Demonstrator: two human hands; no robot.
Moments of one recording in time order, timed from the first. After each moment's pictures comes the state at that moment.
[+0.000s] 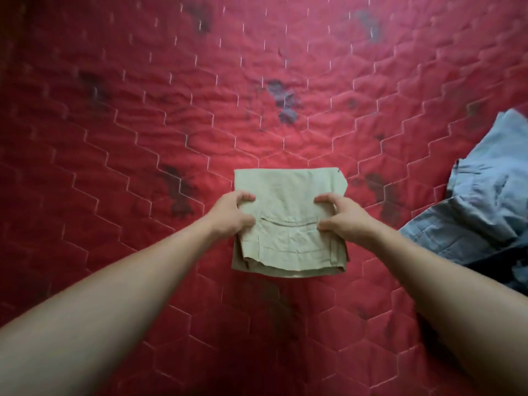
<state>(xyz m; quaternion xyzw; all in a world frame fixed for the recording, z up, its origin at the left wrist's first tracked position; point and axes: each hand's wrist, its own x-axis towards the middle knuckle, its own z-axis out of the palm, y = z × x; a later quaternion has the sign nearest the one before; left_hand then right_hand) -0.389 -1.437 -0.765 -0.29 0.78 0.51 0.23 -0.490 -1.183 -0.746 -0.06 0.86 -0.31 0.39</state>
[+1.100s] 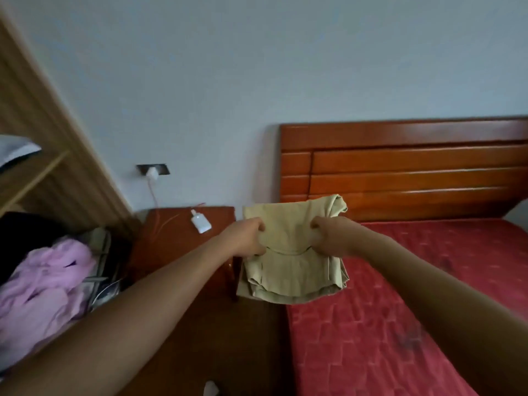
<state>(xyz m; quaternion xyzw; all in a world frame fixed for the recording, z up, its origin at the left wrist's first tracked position) 0.207 -1.385 -0.263 -0.74 0.62 0.27 -0.04 -0.020 -1.443 -0.226 -0.84 0.50 0.12 0.18</state>
